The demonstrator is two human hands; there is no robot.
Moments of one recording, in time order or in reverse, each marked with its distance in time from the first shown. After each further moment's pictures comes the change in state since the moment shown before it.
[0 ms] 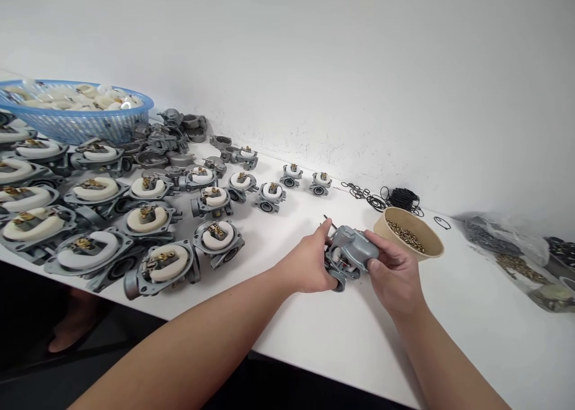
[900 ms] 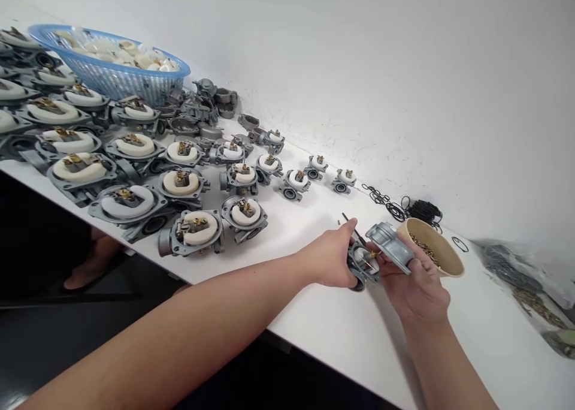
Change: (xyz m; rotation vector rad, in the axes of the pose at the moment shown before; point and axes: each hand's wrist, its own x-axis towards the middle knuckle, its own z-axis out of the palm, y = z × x) left_hand 0.000 0.004 -0.003 0.107 -0.063 0.018; right_hand 0.006 -0.009 0.004 0.163 0.143 0.146
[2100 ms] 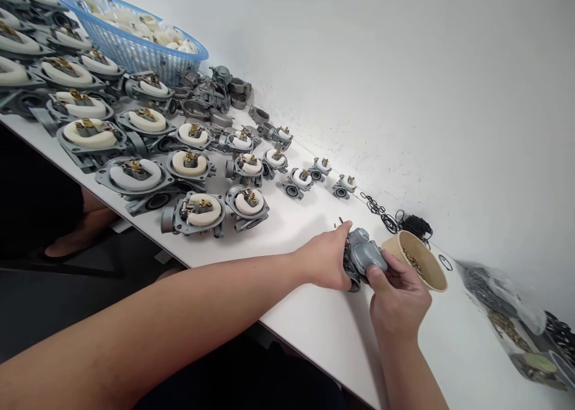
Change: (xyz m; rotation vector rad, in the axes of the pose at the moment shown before) left_hand -0.002 0.005 0.005 0.063 0.105 0.020; right_hand -0.022 0.010 0.027 -0.471 0.367 -0.230
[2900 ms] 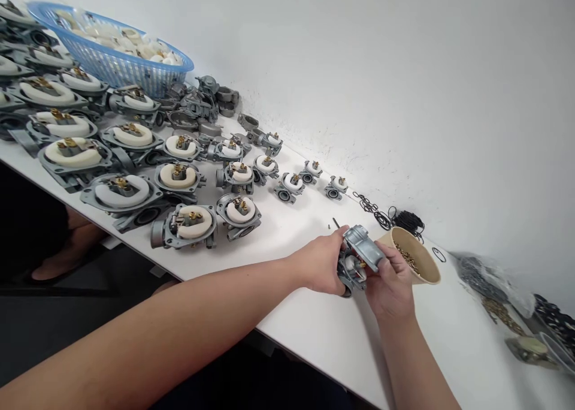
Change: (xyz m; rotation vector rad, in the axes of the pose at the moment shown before) left_hand -0.002 0.000 -0.004 -0.082 -0.083 0.103; right_hand 0.029 0.007 -0.005 0.412 -0.307 0.205
